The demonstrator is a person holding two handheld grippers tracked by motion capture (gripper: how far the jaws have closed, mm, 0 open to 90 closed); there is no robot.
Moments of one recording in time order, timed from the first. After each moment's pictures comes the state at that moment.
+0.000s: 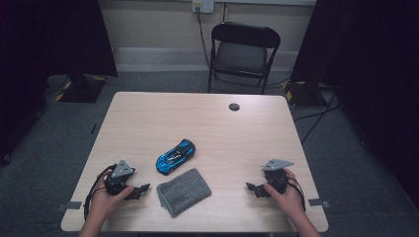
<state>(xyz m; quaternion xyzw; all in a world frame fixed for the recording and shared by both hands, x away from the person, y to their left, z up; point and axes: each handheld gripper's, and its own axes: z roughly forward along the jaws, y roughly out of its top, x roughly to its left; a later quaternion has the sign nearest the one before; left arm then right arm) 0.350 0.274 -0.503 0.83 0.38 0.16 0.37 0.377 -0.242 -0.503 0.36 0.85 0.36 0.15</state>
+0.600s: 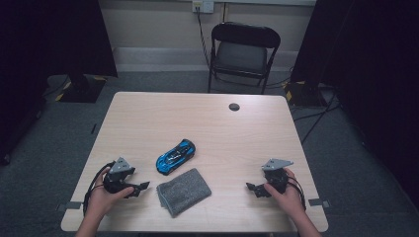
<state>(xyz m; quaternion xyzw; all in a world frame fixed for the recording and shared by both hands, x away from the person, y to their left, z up) 0.357 0.275 -0.490 0.83 0.39 0.14 0.38 0.378 -0.242 -0.503 0.35 0.85 0.36 0.14</state>
